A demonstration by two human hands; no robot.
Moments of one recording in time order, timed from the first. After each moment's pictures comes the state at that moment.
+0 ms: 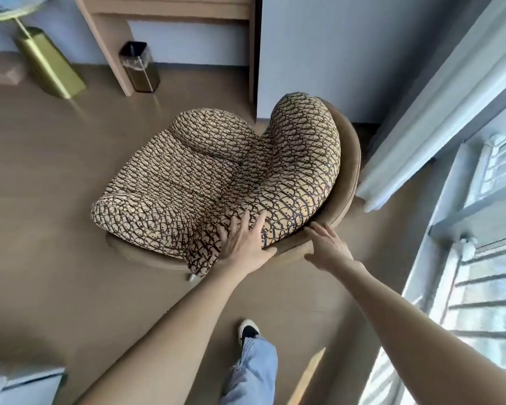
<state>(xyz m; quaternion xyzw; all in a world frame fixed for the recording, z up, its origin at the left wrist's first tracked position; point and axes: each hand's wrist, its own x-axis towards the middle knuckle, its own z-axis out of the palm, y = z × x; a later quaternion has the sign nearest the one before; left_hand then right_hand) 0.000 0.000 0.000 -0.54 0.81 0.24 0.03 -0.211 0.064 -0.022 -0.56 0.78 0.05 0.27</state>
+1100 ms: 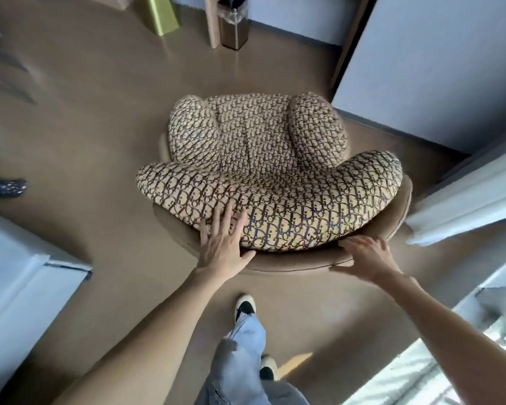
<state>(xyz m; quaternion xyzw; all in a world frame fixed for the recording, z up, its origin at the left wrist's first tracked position) 0.087 0.052 -0.038 -0.67 0.73 0.14 0.01 -0.267 0.033 -0.029 -0.76 0.61 0.18 0.17</state>
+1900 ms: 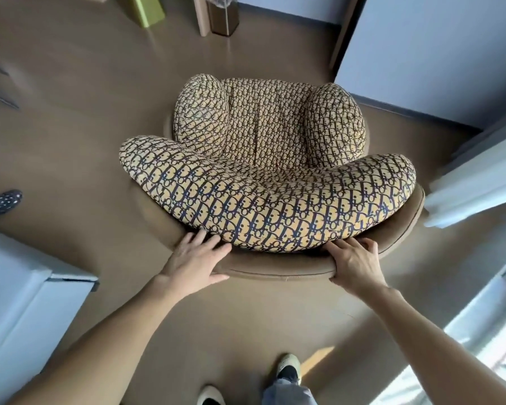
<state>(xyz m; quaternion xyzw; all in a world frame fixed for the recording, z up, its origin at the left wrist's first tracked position) 0.203 0.047 -0.060 -0.48 0.86 0.07 0.16 -0.167 0.062 -0.074 -0.76 0.63 0.13 0.12</state>
